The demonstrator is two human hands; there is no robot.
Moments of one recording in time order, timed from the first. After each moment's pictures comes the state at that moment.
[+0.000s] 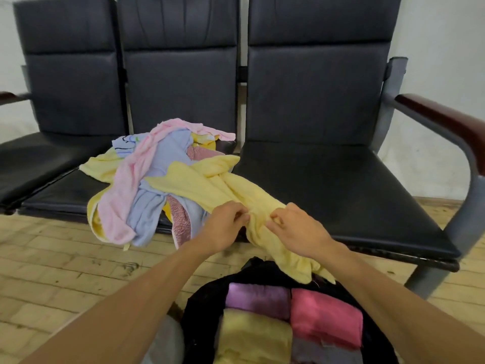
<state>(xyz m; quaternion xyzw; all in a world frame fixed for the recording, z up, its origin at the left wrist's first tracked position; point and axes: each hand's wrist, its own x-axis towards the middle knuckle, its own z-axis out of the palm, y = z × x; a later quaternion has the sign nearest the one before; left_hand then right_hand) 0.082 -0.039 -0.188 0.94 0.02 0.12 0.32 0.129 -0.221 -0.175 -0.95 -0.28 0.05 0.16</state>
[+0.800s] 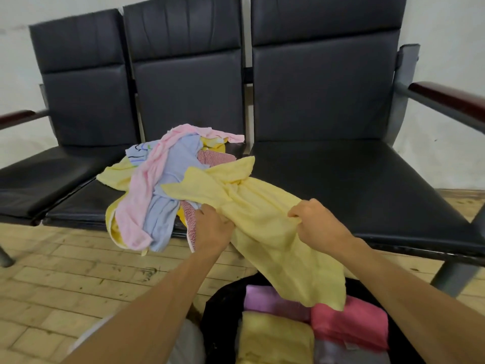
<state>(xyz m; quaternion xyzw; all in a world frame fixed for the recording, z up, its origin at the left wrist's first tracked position) 0.075 -0.011 -0.201 0.89 0.29 0.15 0.32 0.140 -0.223 -0.179 -0.94 -0.29 0.00 0.16</state>
